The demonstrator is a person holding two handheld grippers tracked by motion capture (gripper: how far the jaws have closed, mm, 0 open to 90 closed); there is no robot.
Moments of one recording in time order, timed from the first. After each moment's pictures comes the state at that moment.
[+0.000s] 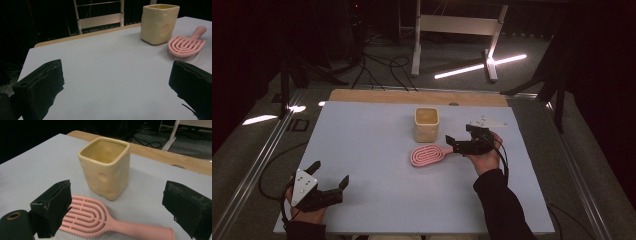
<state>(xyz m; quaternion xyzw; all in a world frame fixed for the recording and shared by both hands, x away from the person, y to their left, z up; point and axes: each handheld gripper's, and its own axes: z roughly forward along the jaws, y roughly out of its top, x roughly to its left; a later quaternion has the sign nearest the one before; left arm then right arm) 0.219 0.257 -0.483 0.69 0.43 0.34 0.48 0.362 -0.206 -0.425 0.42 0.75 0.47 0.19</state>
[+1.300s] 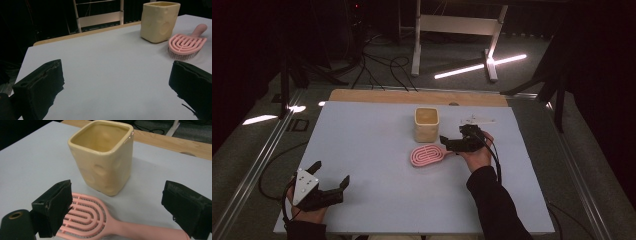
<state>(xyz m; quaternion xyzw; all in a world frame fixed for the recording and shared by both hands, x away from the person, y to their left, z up) 0.221 0.257 -0.485 0.69 0.43 0.34 0.48 0.385 -0.191 -0.447 0.44 0.77 0.44 0.17</state>
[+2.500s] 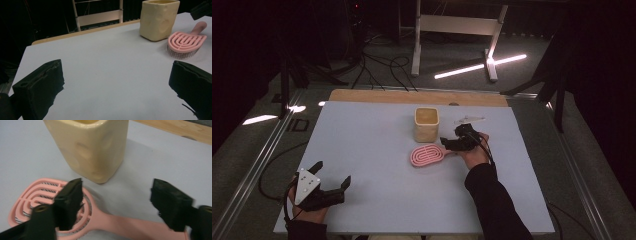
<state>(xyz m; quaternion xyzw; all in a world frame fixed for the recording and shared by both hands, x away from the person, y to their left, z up) 0.222 0.255 -0.487 0.69 0.42 0.34 0.47 0.404 -0.184 -0.468 0.44 0.80 0.37 0.17</state>
